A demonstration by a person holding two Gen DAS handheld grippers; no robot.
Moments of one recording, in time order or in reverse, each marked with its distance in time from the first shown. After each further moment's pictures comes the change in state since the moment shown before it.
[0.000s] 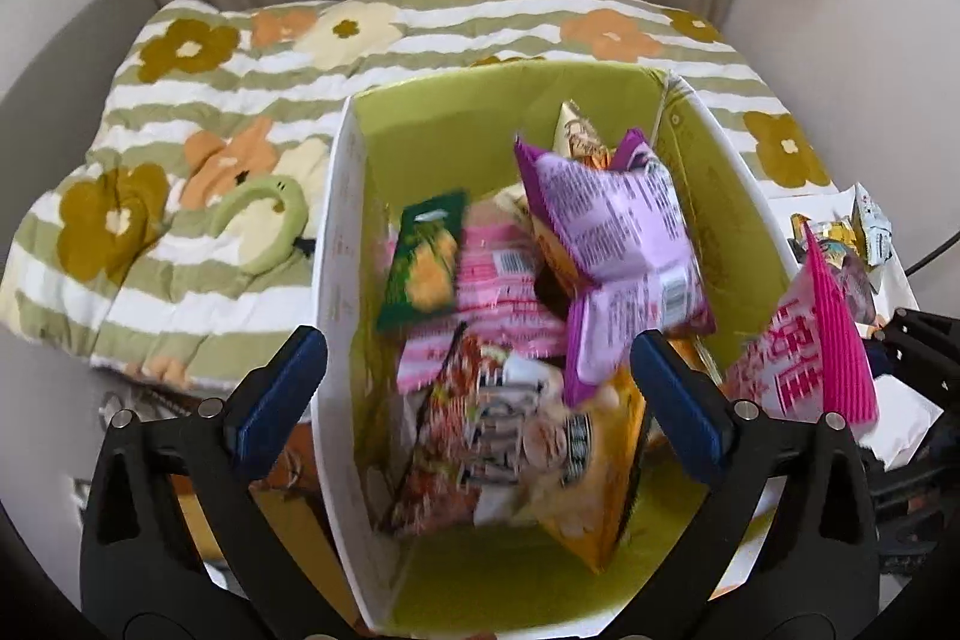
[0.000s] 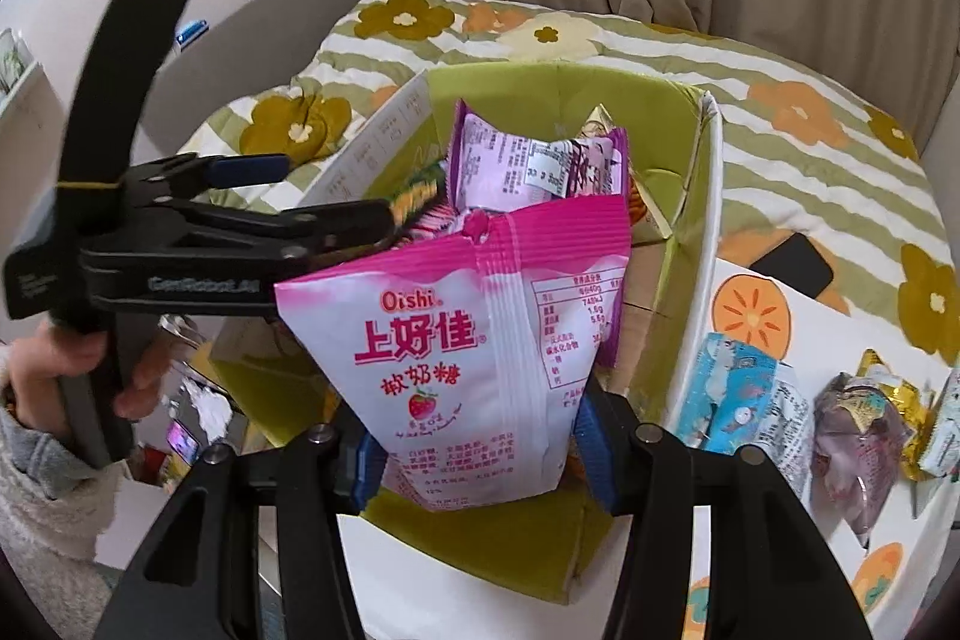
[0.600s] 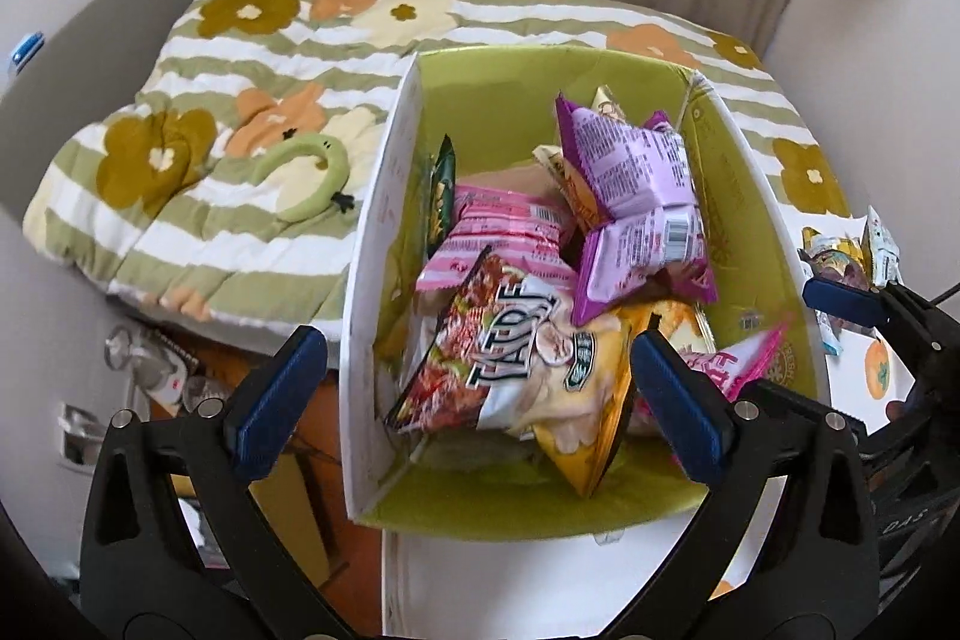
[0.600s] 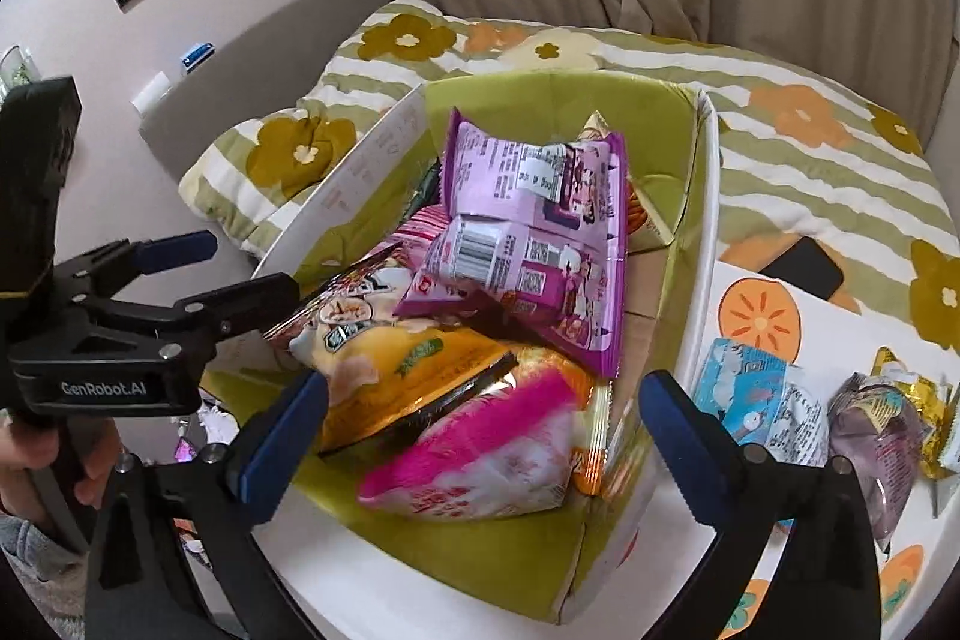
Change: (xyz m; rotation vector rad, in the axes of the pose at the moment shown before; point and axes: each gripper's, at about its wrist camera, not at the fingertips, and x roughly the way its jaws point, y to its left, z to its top) left arm -0.031 0.002 -0.043 -0.131 -0.011 0.067; right arm 0.003 -0.008 -0.008 0.020 -0.069 0.031
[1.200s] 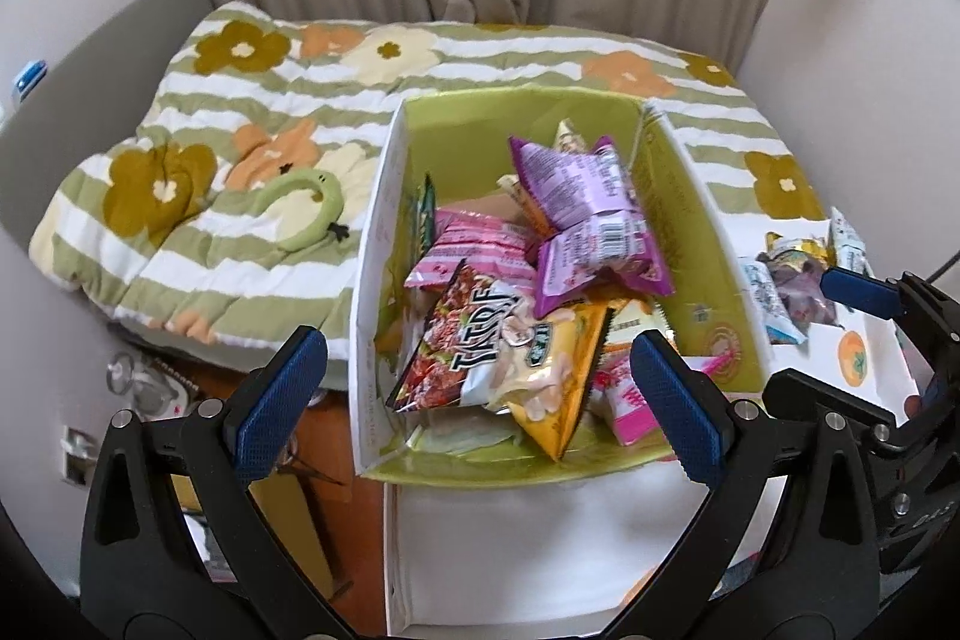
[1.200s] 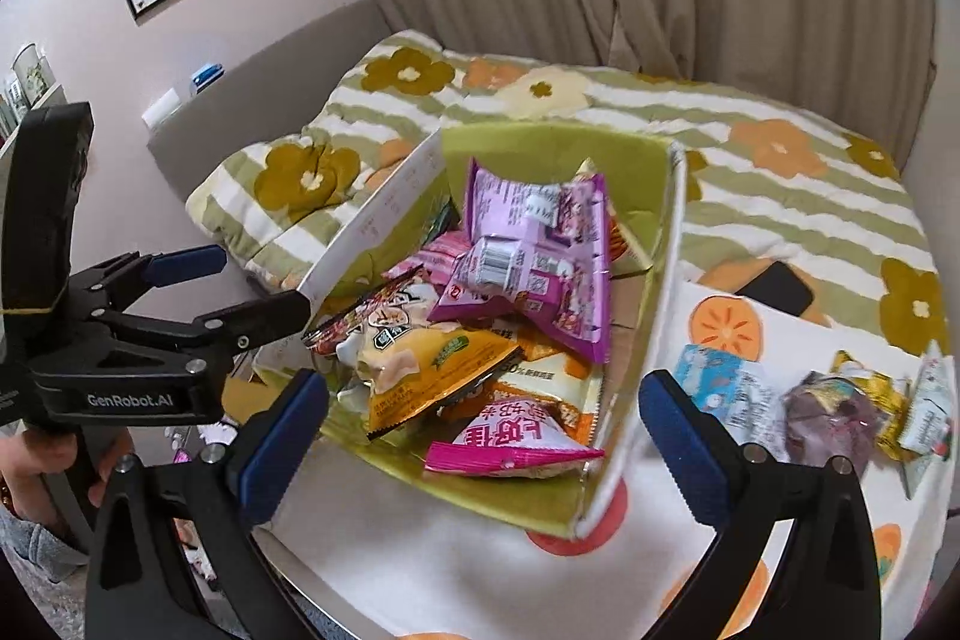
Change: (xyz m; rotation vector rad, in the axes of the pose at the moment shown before) left arm -0.055 -0.010 -0.009 0.050 -0.089 -0.035; right arm -0.060 0.022 -0.010 0.000 -0.093 -0.059
